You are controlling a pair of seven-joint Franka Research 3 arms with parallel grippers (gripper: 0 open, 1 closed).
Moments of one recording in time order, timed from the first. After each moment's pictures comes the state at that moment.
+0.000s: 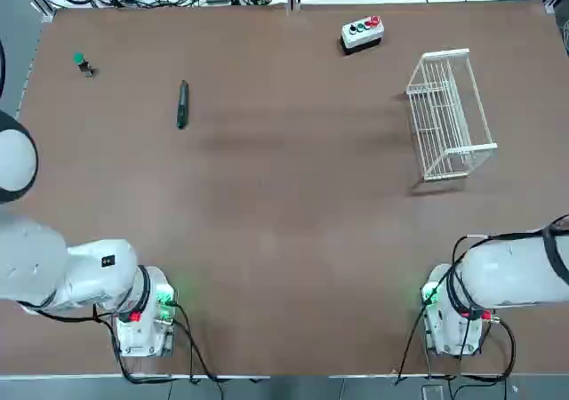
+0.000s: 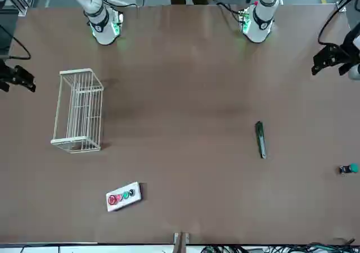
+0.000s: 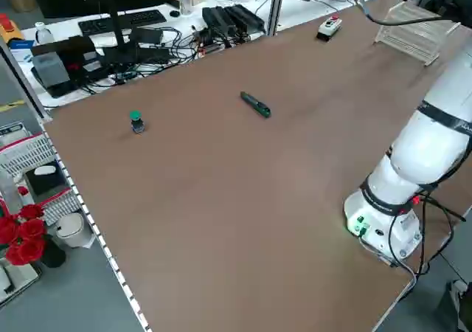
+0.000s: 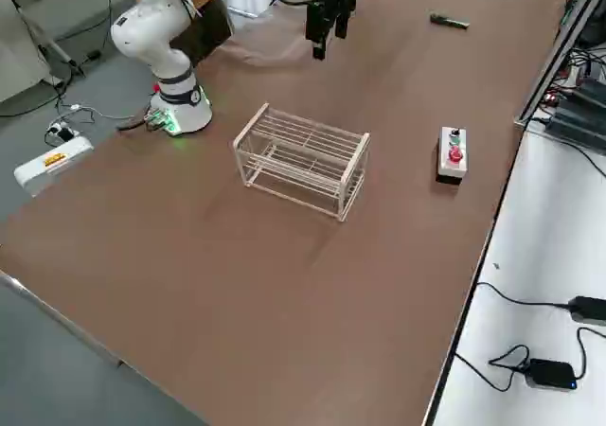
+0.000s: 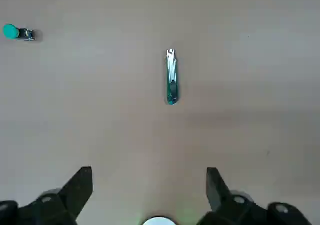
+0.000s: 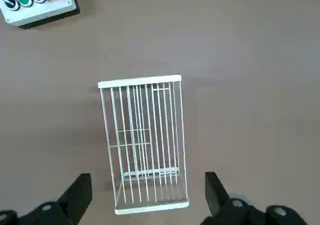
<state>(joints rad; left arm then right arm) 0.18 0.01 -0.23 -1.46 0.00 1.43 -0.02 0.01 0.02 -0.09 -1.55 -0.06 1.56 -0.08</state>
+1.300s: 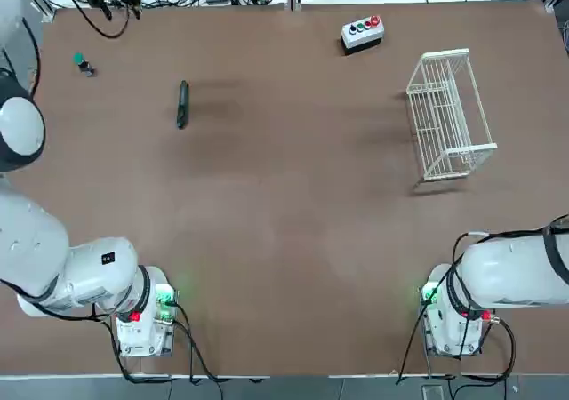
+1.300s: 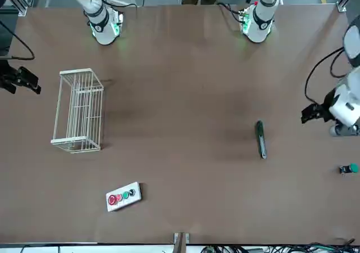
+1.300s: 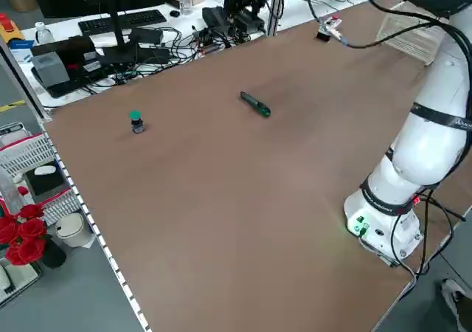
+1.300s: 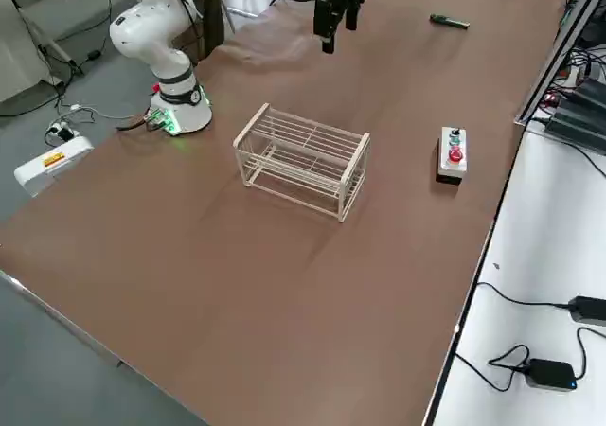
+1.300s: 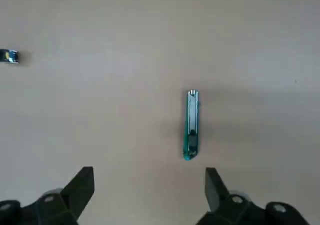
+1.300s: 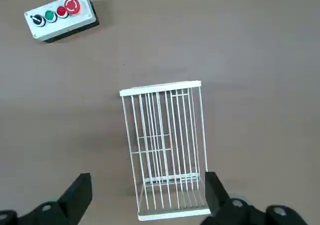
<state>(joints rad) 0.21 0.17 -0.24 -1.73 0.06 1.91 -0.11 -0.05 0.02 -0.01 -1.55 0.00 1.58 -0.03</state>
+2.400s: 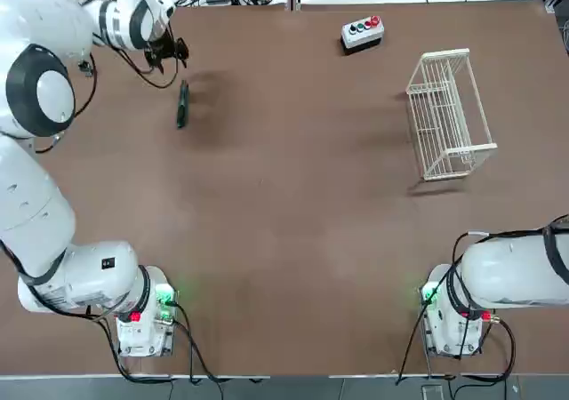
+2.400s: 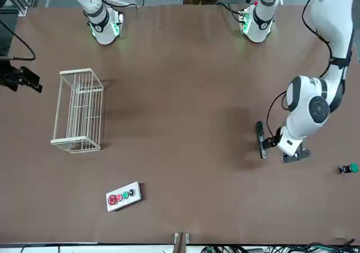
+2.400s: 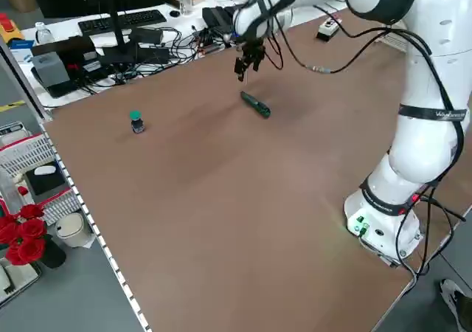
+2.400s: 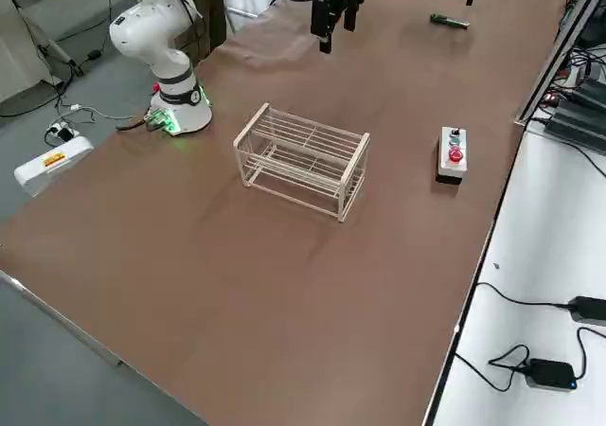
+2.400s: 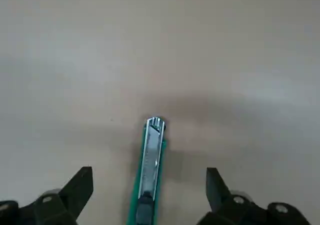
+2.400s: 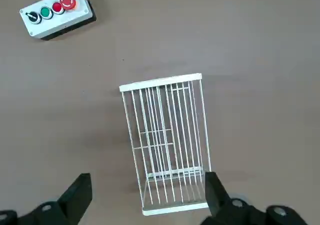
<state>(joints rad) 0.13 0.45 -0.24 -1.96 0.13 2.47 -0.38 -0.04 0.02 0.00 -1.55 0.00 1.56 0.01</state>
